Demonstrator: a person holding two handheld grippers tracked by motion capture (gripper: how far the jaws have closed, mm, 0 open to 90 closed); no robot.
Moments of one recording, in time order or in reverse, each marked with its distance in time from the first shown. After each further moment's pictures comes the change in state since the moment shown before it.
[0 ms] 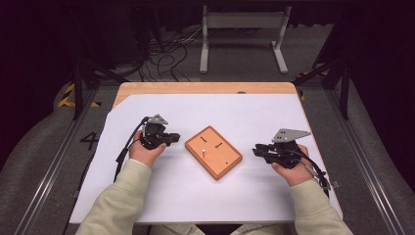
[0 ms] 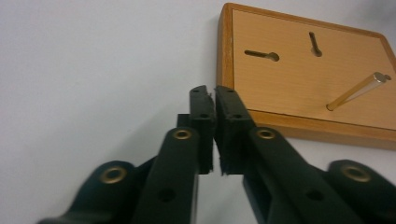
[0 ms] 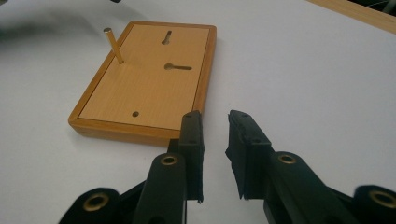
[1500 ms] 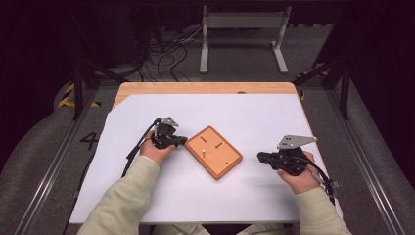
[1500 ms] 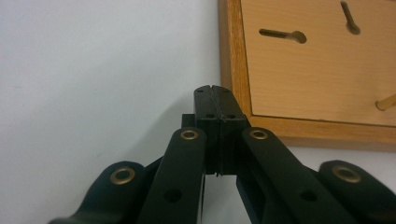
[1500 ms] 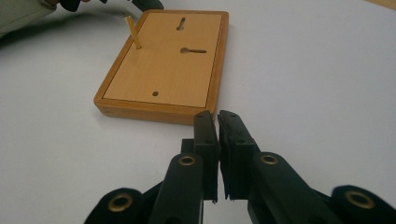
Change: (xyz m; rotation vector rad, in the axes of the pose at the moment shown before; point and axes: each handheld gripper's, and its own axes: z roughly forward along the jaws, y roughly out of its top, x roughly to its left) left arm 0.006 -0.002 0.041 0.067 -0.059 0.031; right arm 0.008 -0.011 -0.016 0.019 0.029 0.020
